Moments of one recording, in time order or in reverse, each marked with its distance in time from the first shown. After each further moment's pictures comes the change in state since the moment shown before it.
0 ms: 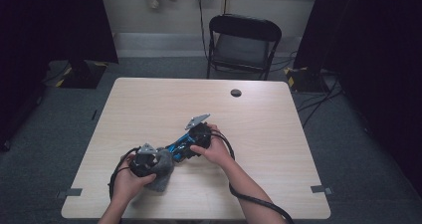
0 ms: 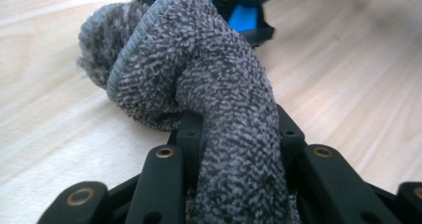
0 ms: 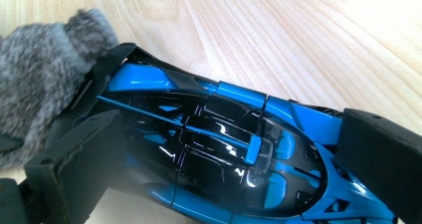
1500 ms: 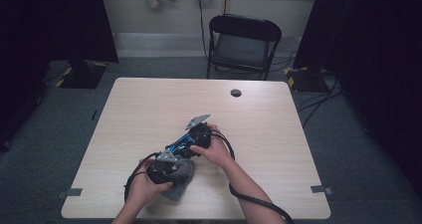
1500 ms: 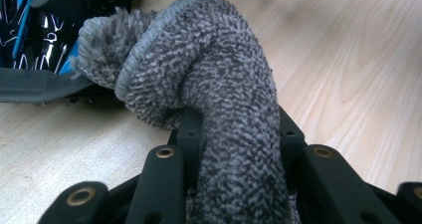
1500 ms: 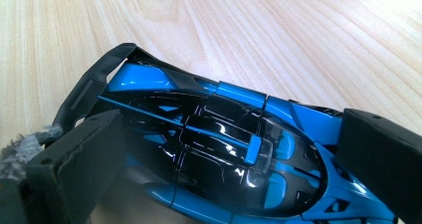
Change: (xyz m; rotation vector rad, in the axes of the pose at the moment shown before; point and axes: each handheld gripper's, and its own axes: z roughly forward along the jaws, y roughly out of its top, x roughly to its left) left arm -0.044 0.013 0.020 0.031 -0.132 0.118; right arm 0.000 0.000 0.000 -0.003 0.000 0.003
